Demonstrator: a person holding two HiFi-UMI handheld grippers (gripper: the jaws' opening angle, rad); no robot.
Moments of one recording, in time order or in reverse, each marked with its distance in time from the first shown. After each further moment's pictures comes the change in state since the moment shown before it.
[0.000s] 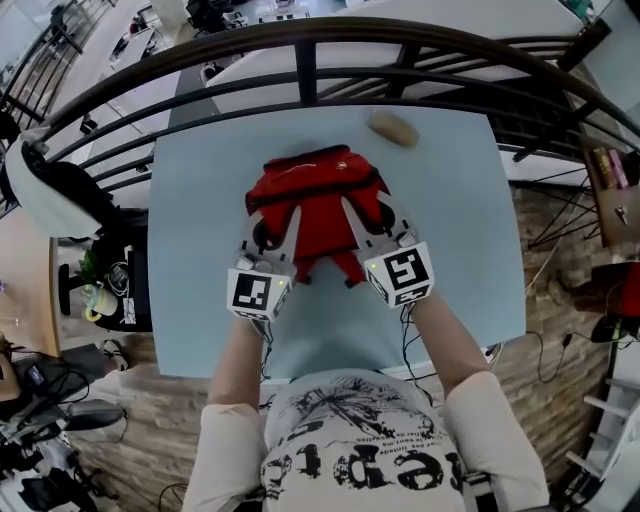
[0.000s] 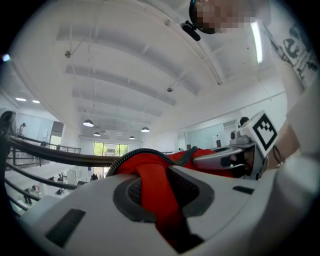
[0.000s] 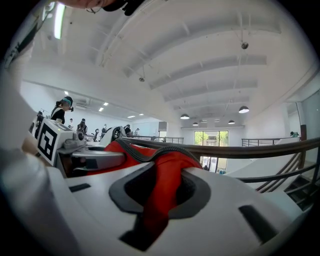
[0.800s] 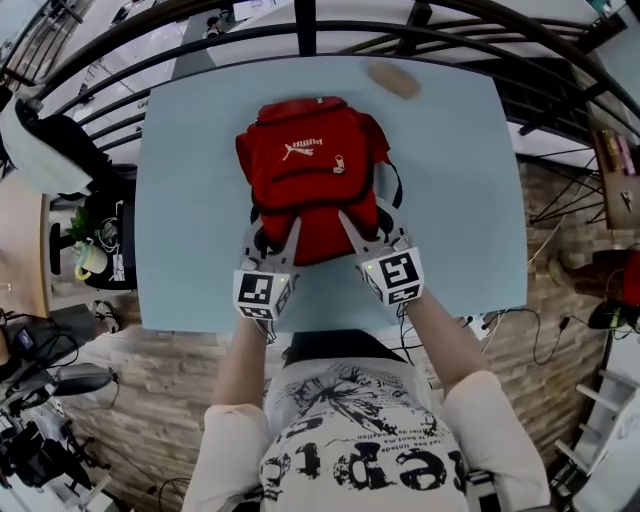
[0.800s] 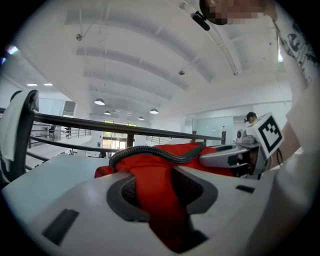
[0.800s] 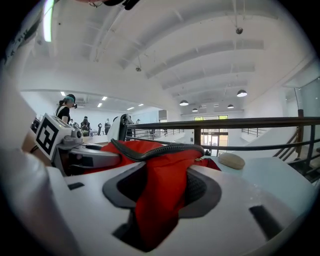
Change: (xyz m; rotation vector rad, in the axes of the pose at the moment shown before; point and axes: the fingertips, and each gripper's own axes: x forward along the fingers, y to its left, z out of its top) left arm -0.105 -0.071 -0.124 -0.145 0.228 0.083; right arm -0.090 0.064 -0.128 0.086 0.146 0.030
